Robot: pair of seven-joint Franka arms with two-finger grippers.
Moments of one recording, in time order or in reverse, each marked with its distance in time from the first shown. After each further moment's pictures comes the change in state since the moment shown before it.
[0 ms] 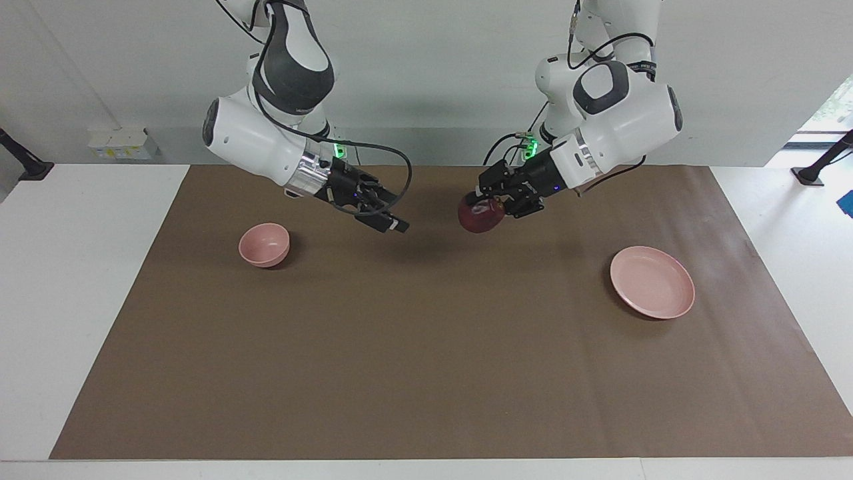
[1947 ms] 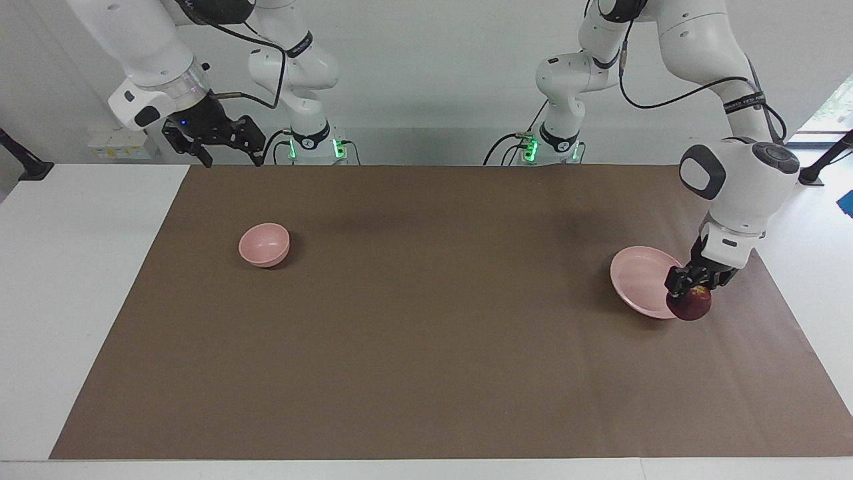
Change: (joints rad) left arm 0.053 0.163 0.453 -0.076 0.869 0.351 -0.019; right arm -0.270 -0.116 -0.005 0.271 -0.825 -0.604 -1.020
